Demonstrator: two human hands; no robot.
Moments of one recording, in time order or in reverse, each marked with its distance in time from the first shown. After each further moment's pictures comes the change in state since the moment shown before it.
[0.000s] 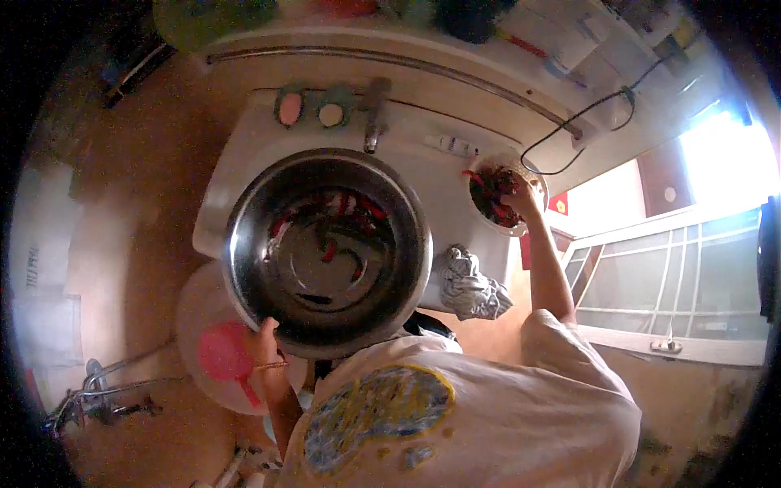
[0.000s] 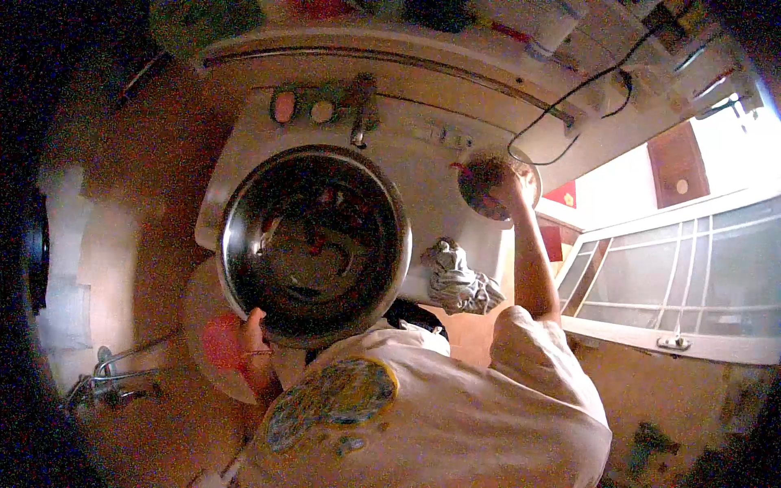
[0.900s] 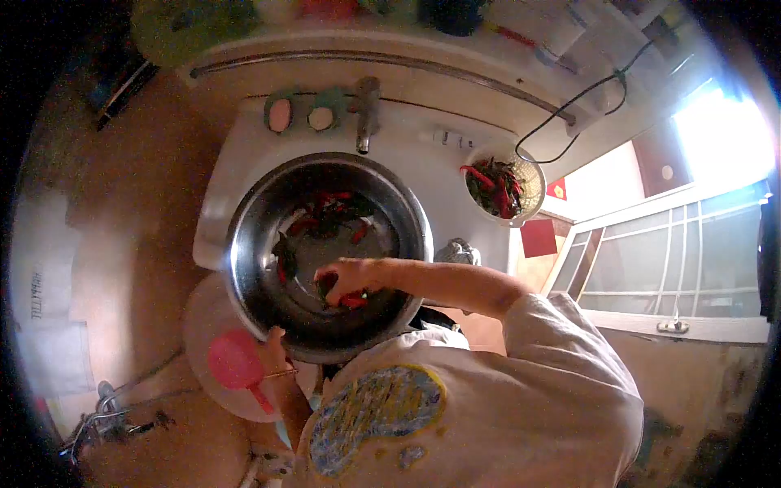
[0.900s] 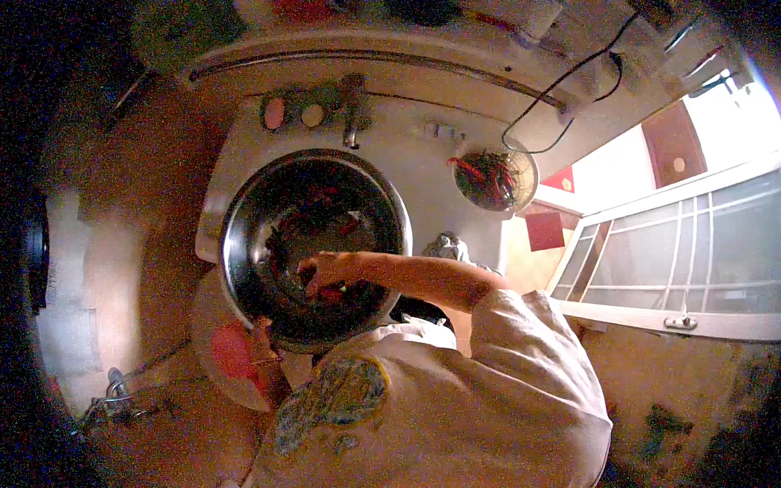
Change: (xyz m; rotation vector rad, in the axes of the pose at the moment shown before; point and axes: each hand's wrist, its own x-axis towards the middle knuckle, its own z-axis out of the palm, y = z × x) left_hand -0.007 -0.003 0.005 -0.034 0.014 0.321; right_hand -0.094 -0.286 0.075 0.561 -1.222 -0.331
